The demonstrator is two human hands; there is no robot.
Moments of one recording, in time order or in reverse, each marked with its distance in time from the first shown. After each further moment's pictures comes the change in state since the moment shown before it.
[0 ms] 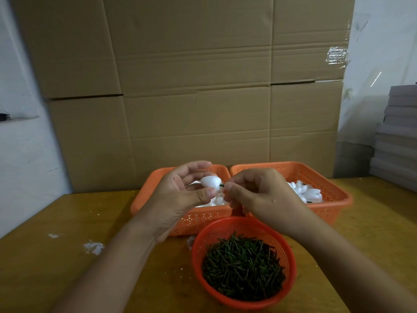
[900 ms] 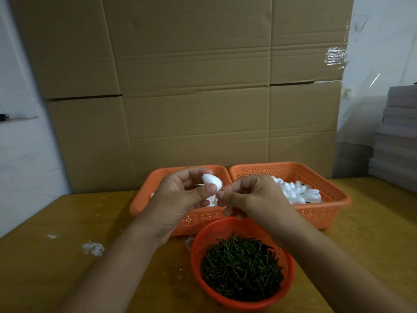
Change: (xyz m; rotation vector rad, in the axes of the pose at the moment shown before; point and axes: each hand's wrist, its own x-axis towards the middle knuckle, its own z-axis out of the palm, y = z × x) left_hand -0.001 0.000 0.009 0.009 0.062 -0.026; right_hand -0.002 0.002 0.014 0.370 0.002 0.238
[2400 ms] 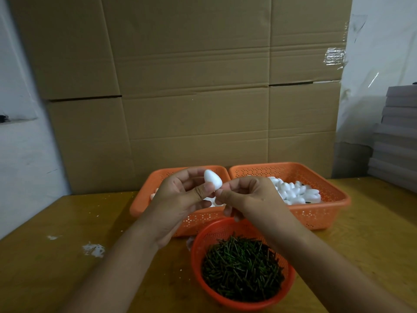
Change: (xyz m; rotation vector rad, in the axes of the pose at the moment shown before) left_hand 0.001 -0.003 -0.002 -0.048 -0.020 0.002; right_hand -0.003 0.000 0.009 0.065 0.034 -0.038
